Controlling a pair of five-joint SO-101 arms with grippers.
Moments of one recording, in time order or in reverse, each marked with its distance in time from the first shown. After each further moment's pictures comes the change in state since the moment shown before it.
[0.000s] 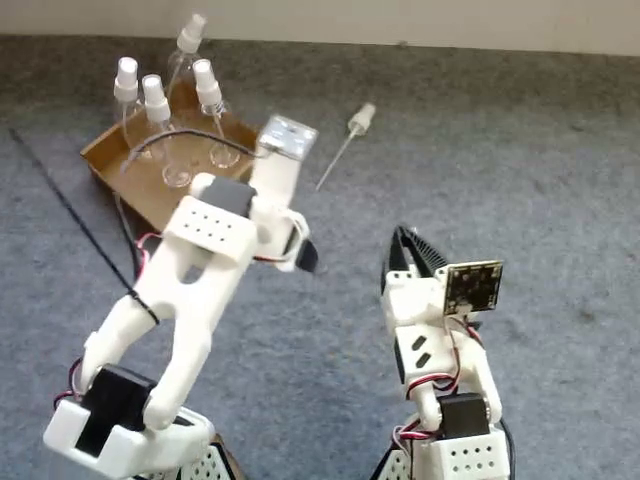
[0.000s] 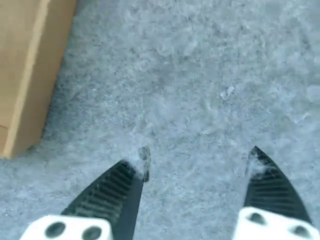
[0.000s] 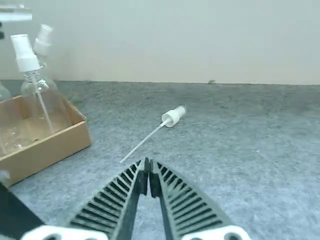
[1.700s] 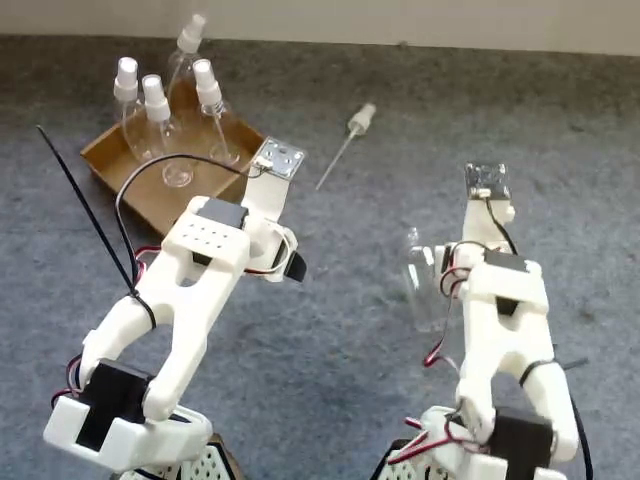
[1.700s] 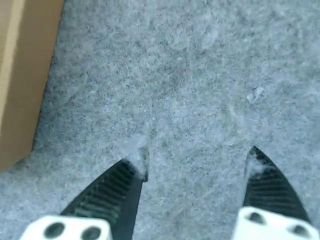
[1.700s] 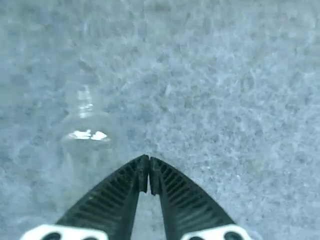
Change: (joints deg) left arm -4.1 1.1 11.0 -13.8 -3.4; right arm 19.0 88.1 -46.1 11.0 15.6
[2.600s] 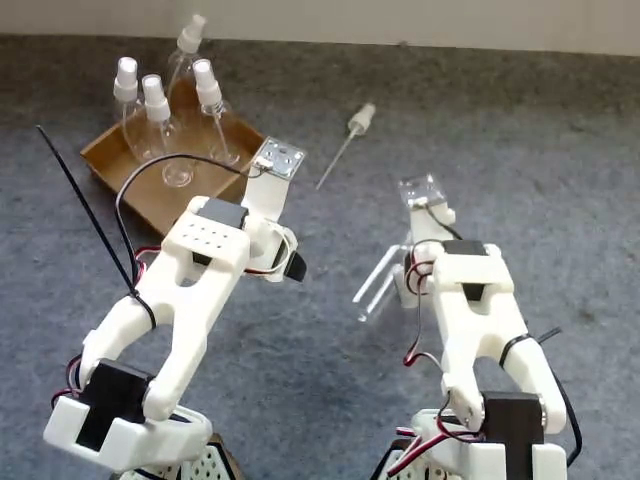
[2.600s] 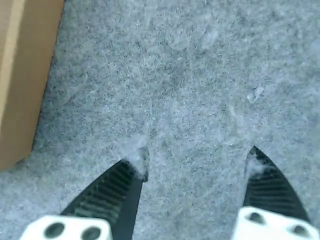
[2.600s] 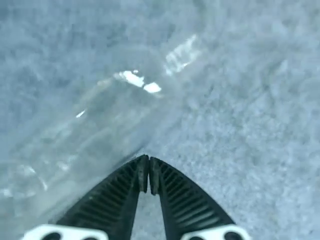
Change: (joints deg) left arm 0.0 0.0 0.0 0.0 0.0; right arm -12.1 2.9 -2.2 7.6 6.7
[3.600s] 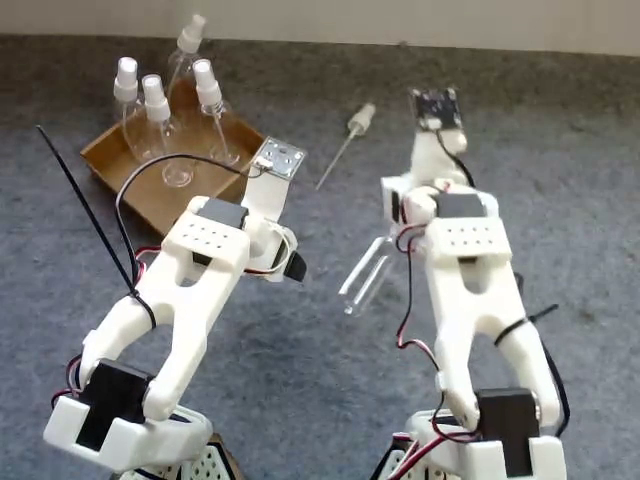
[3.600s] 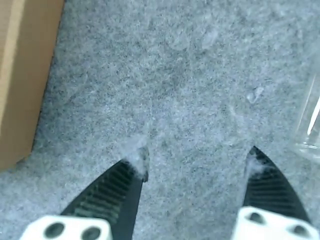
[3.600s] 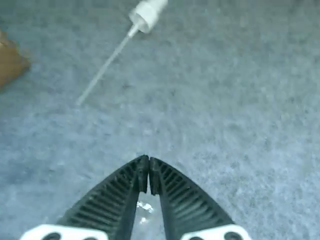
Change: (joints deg) left arm 0.0 0.0 0.0 0.0 0.0; right arm -6.4 2.6 -26.4 2.4 -16.8
